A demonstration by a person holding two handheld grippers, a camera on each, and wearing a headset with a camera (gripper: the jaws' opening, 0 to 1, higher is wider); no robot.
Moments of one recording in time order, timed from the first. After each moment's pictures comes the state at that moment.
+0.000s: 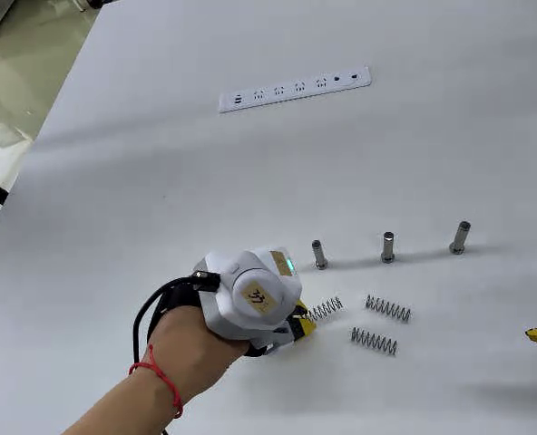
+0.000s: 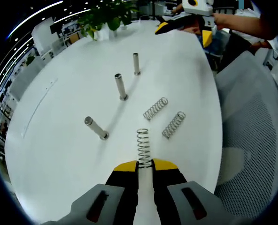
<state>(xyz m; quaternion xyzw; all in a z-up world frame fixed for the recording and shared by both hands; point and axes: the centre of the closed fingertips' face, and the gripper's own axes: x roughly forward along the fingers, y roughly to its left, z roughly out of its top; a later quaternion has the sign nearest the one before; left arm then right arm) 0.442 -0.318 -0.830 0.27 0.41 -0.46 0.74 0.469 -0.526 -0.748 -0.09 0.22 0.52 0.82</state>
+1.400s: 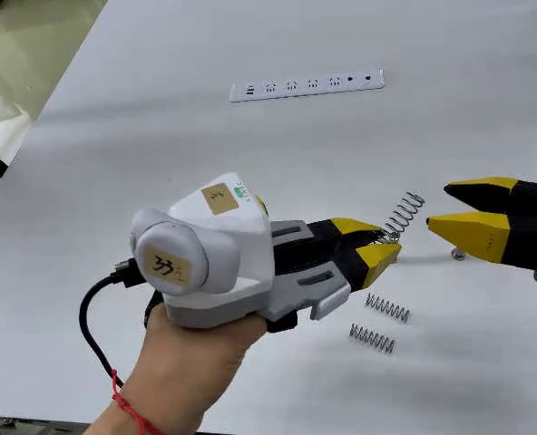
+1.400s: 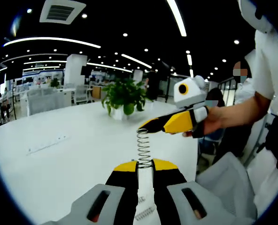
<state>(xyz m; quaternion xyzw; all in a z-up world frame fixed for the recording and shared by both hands) 0.454 -0.396 -0.663 0.00 0.16 -0.47 0.87 0.470 -0.415 -0.630 0.17 0.18 0.55 0.80</state>
